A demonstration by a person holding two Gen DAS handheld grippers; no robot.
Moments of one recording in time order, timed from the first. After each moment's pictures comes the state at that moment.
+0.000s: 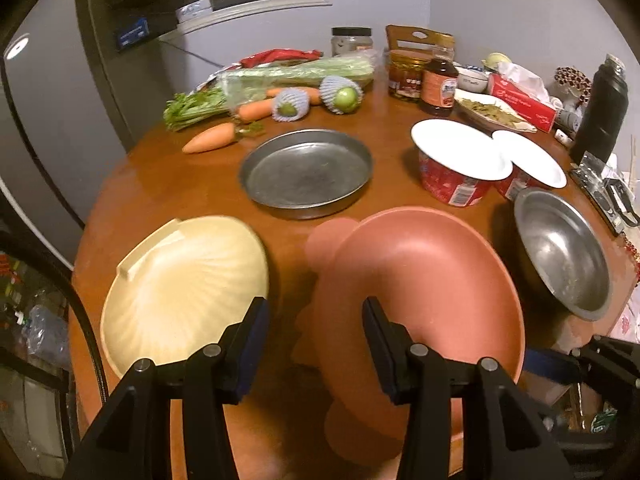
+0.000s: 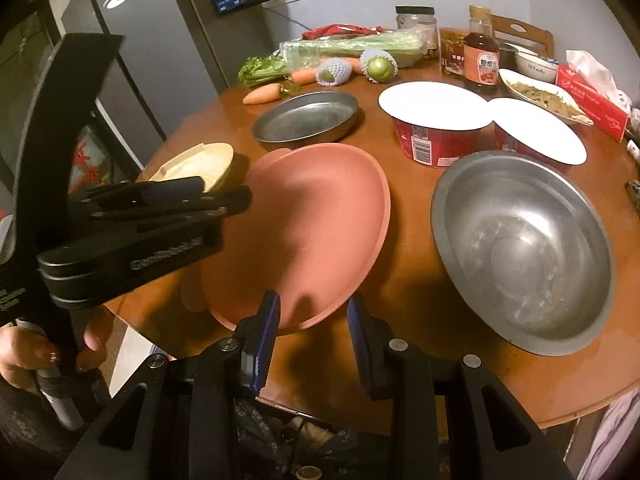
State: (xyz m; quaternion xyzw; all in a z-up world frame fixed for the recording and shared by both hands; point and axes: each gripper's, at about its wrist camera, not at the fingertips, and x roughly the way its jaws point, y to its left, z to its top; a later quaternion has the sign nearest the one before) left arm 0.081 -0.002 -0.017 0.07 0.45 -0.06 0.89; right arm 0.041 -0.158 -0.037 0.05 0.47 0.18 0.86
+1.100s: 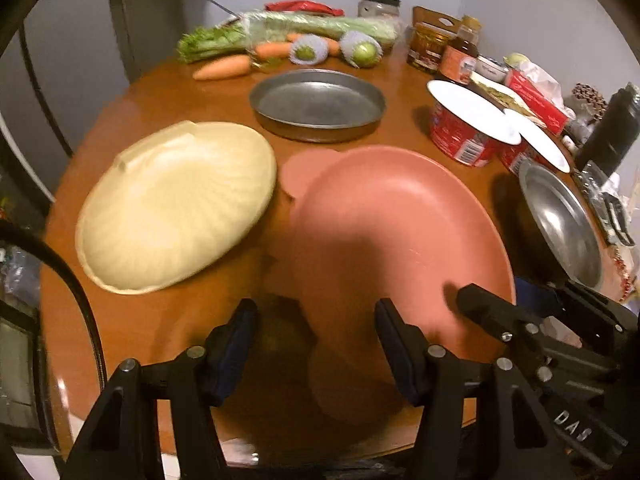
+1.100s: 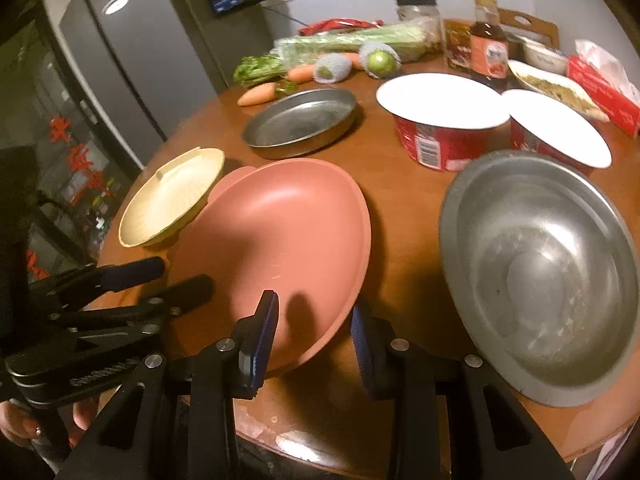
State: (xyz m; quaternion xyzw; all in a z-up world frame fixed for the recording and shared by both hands) left arm 0.061 0.008 -0.047 0.00 0.50 -0.06 0.86; right arm 0.067 -0.158 -0.051 0.06 0.47 0.19 0.86
